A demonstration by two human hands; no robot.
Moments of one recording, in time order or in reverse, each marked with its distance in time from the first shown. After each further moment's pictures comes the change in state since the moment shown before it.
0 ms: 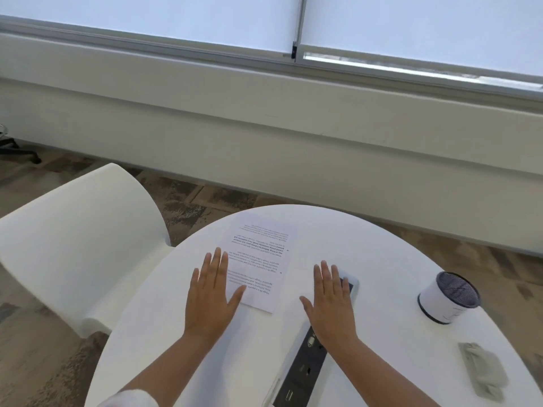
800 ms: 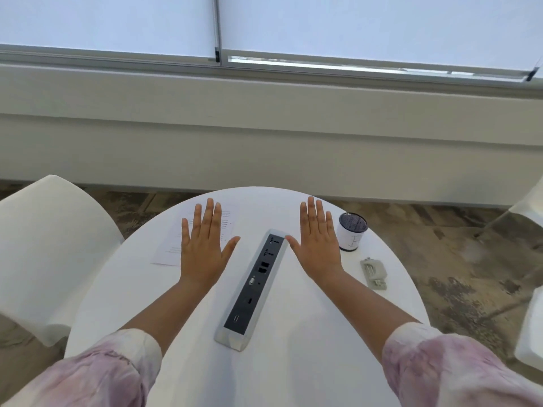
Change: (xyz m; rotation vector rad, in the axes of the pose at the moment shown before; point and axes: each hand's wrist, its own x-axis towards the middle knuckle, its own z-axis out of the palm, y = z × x) left_hand -0.053 0.129 -0.070 0.071 0.101 0.301; right_hand -0.095 0.092 -0.103 -0.091 0.302 0.065
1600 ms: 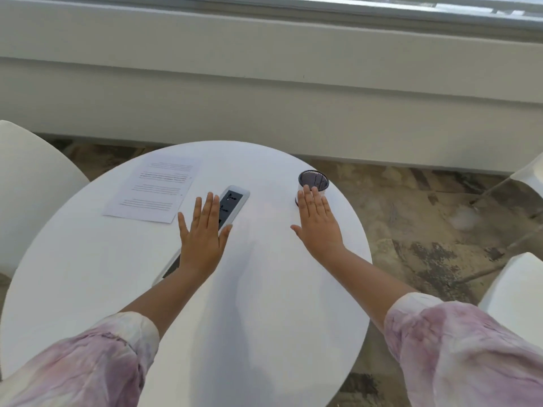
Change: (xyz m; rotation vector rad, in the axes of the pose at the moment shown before) left_hand -0.052 0.143 0.063 -0.045 -0.214 -0.113; right_hand -0.052 0.150 0.040 -0.012 -0.244 -0.137
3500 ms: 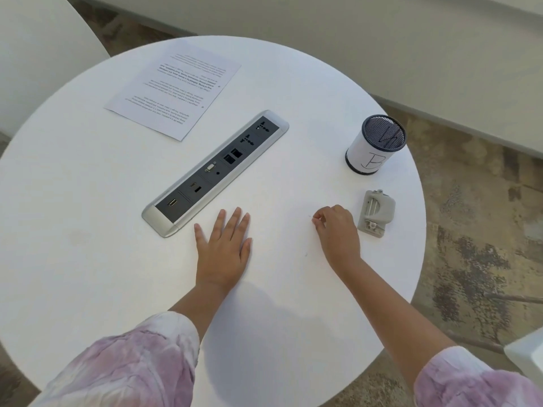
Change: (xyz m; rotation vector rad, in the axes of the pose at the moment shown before) left_hand -0.077 0.015 0.137 0.088 -0.283 -0.285; right_hand -0.001 -0.003 0.111 0.567 -0.177 0.128
